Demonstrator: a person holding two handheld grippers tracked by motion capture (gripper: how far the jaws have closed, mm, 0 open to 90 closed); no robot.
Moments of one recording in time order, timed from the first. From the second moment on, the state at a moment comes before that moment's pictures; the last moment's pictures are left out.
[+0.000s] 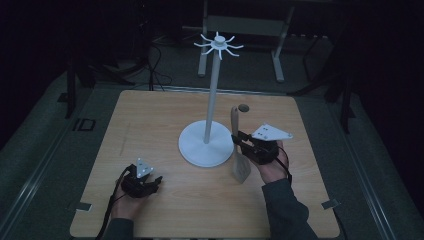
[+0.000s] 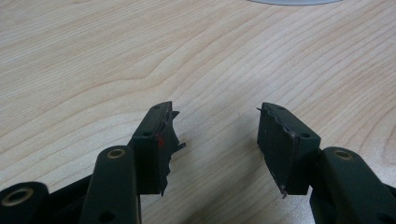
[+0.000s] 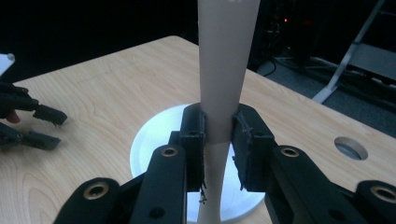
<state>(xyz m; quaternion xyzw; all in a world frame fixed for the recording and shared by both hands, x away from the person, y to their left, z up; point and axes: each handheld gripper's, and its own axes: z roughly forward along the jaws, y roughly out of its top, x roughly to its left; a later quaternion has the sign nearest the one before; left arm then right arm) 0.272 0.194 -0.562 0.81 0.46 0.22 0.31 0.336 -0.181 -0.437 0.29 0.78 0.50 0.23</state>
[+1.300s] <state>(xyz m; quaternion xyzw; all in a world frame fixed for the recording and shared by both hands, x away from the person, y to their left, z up) 0.273 0.195 -0.563 0.80 0.46 0.22 0.31 0.344 -0.180 -0.409 0.30 0.76 0.52 0.25</state>
